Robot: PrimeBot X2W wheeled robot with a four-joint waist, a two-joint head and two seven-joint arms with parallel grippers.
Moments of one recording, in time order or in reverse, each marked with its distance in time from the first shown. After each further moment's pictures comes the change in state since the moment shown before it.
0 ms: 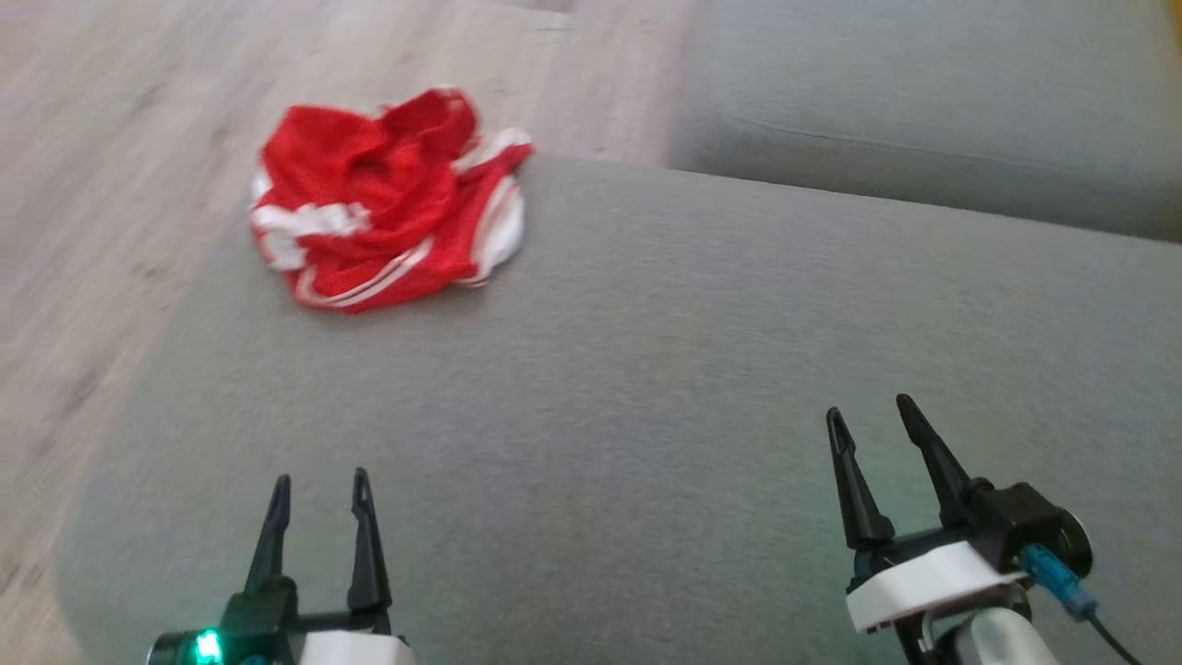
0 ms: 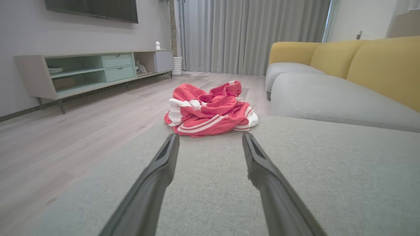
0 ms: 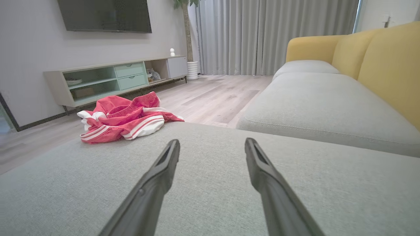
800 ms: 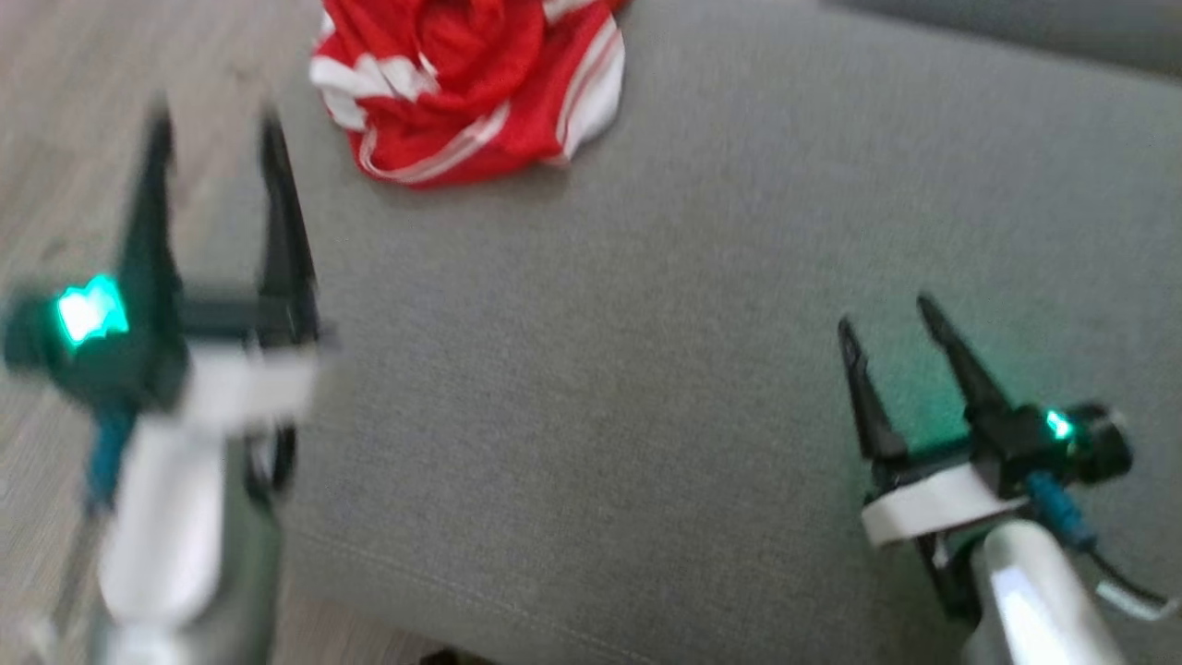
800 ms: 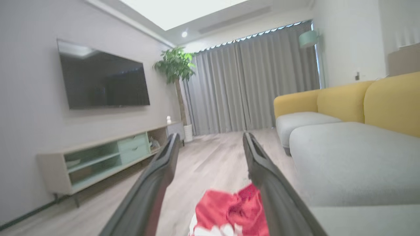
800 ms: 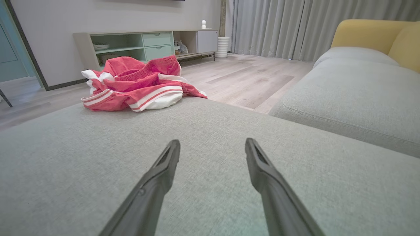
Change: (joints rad) left arm -0.441 0.045 0.080 -0.152 0.052 -0.137 -0.004; right arm -0.116 -0.006 -0.045 -0.045 -0.191 0.000 0.000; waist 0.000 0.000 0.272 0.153
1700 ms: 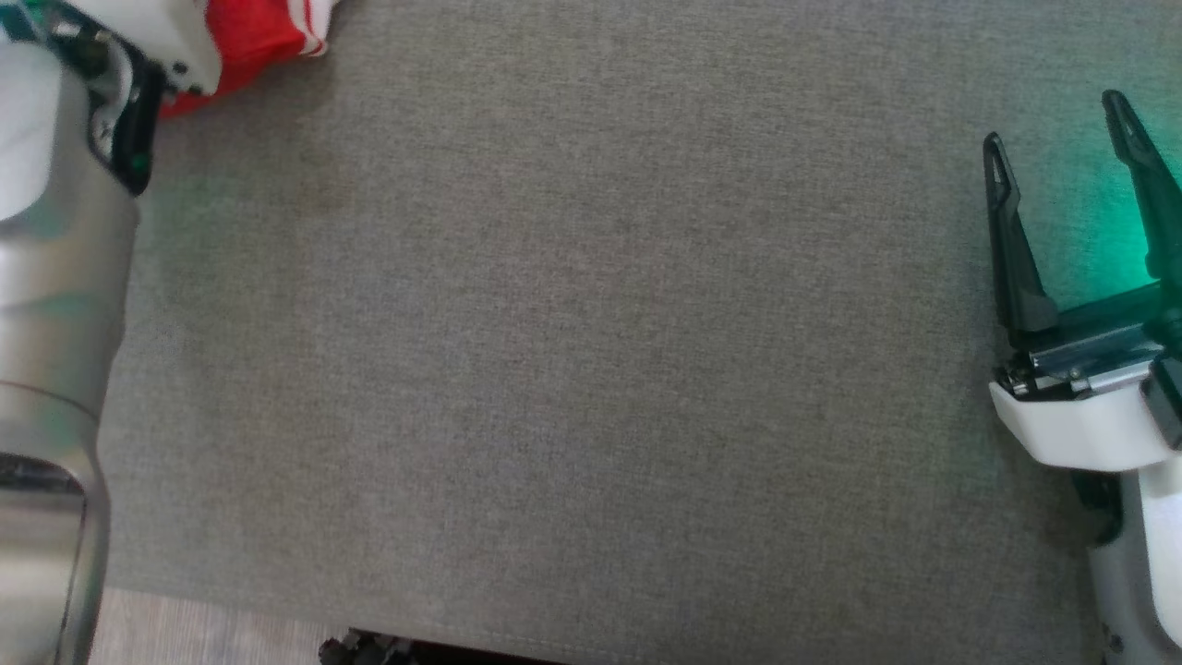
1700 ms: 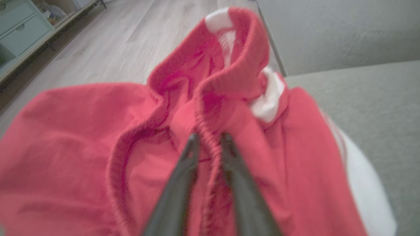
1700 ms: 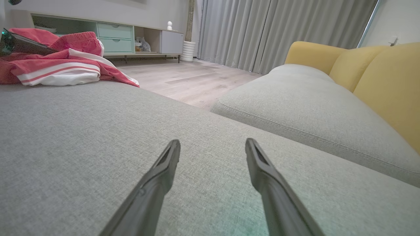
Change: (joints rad) left arm -0.865 0.199 -0.337 0.987 -0.341 -0.102 0.269; right arm -0.105 -0.184 -0.056 -0.358 -0.040 0.000 -0.013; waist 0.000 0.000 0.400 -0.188
